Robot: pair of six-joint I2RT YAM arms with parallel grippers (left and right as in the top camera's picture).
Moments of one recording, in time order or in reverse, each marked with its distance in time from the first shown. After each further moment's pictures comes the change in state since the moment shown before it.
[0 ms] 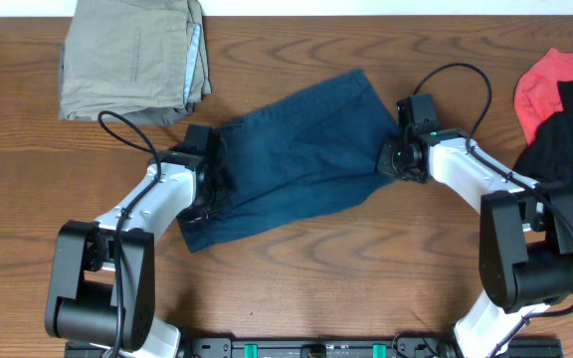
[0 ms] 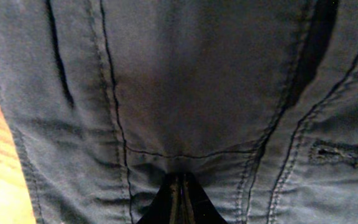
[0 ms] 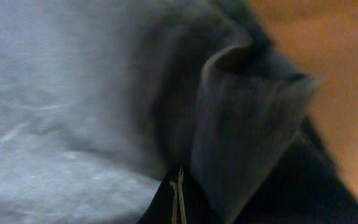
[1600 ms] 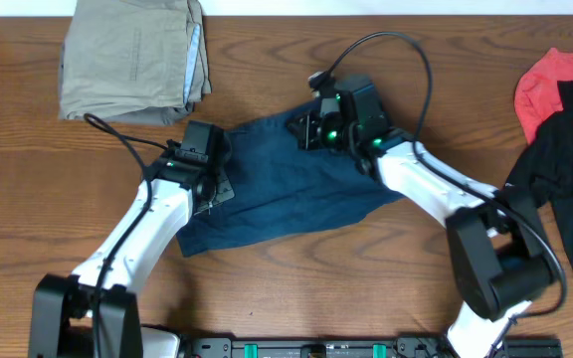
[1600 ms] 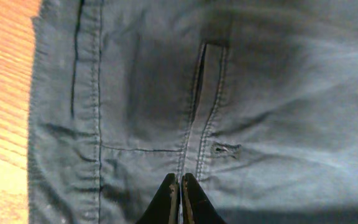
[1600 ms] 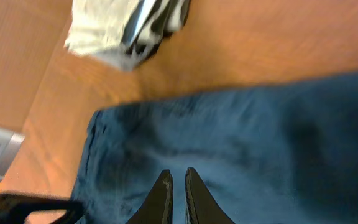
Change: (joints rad) left arm -0.059 -0.175 -0.006 0.034 -0.040 -0.032; right arm 0.283 0.045 0.092 0.572 -0.459 0.006
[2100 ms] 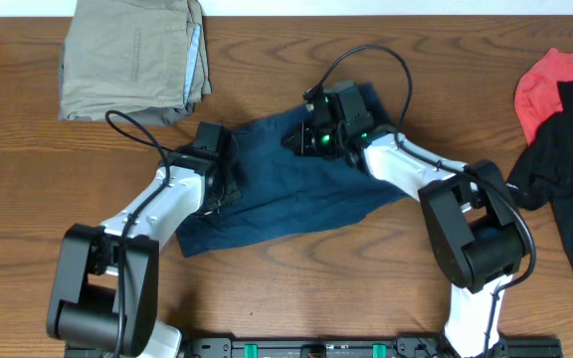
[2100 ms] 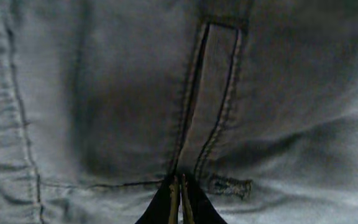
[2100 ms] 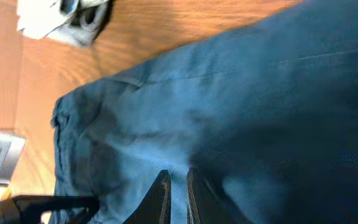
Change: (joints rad) left arm 0.000 0.162 0.000 0.086 0.059 -0.044; right arm -0.022 0.138 0.090 -0.121 -0.019 0.062
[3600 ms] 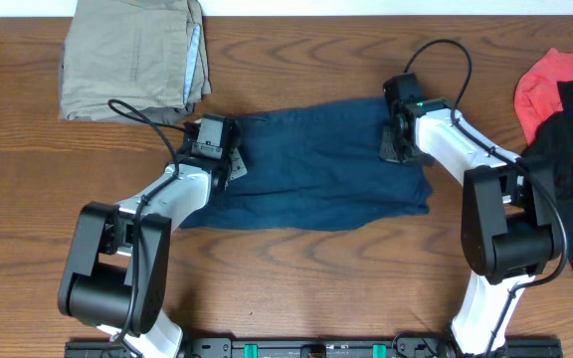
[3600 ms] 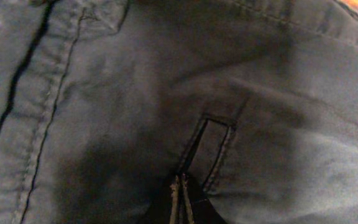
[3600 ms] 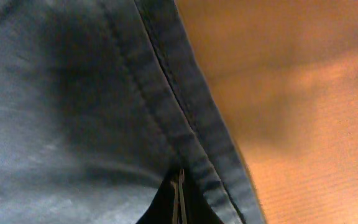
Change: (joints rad) left arm -0.003 0.094 -0.015 0.419 -0.085 0.064; right arm -0.234 -0.019 0.077 -0.717 0.732 -0.122
